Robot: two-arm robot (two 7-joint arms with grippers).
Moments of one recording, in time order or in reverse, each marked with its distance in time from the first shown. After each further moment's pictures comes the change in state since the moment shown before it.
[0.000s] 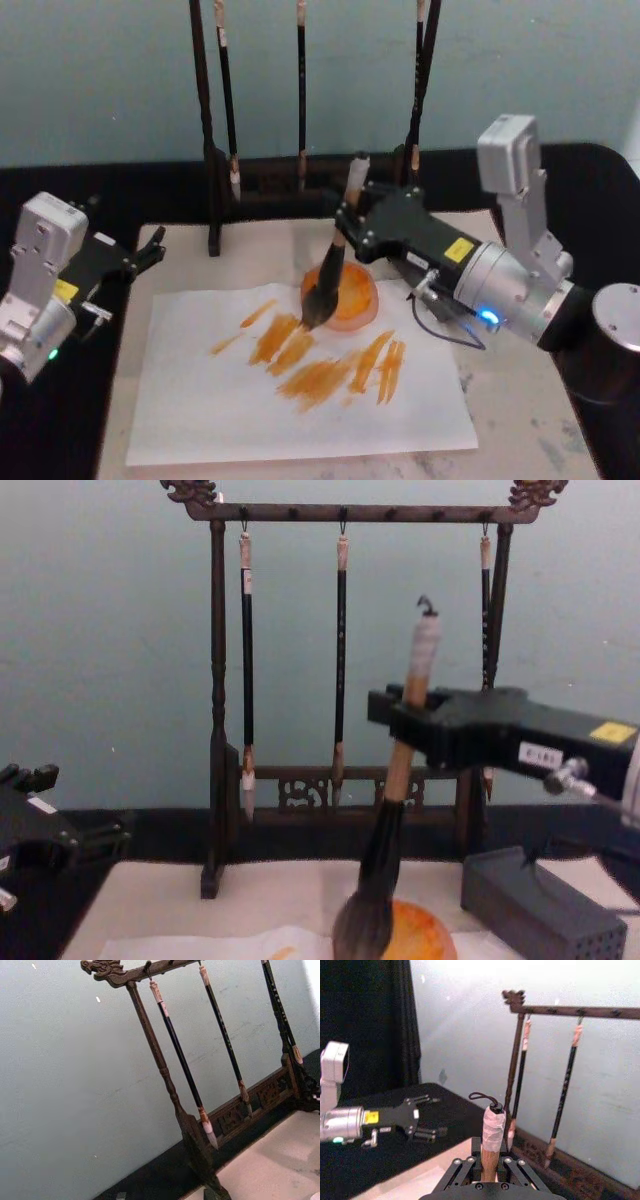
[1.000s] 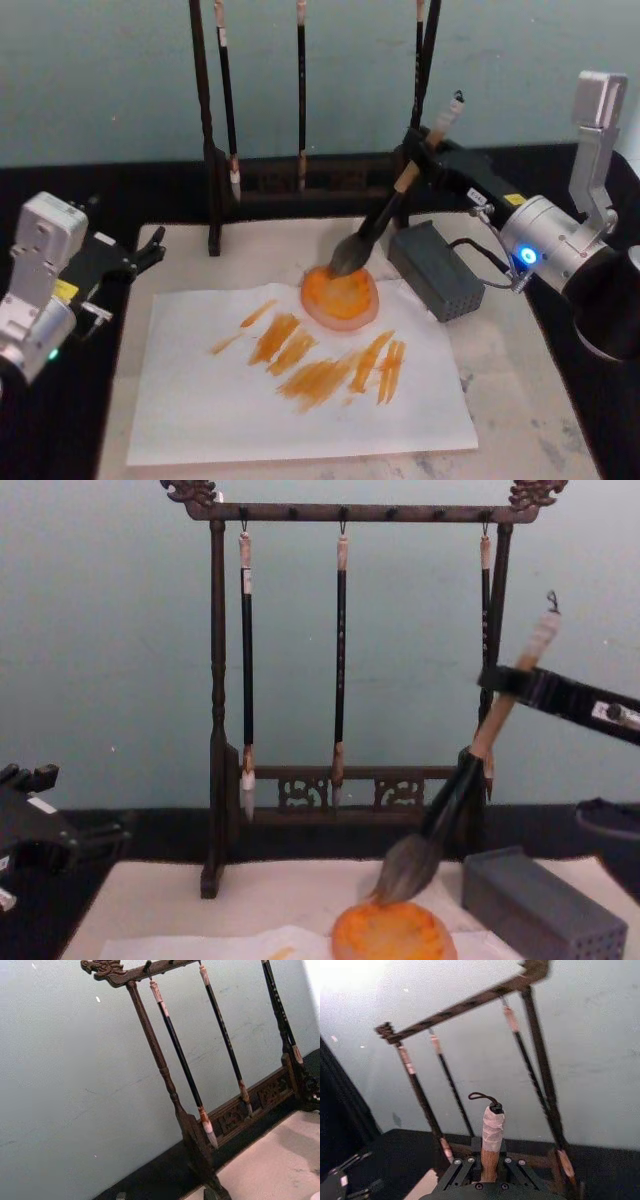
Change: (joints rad) left arm 0.000 0.000 0.000 0.000 0.000 0.000 0.000; right arm 0.100 -0.088 0.149 0.240 0.299 0.082 -0.070
